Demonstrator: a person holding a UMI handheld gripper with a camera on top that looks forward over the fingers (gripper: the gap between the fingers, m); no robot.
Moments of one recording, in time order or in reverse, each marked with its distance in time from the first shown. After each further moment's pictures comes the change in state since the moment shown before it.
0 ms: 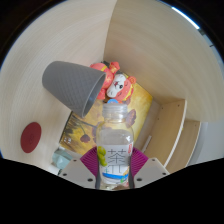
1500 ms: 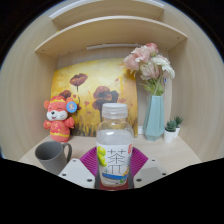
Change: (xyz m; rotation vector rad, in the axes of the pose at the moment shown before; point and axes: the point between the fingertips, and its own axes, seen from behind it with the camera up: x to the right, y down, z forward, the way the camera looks) arm -0.122 0.011 -0.014 -0.283 -0.346 2.052
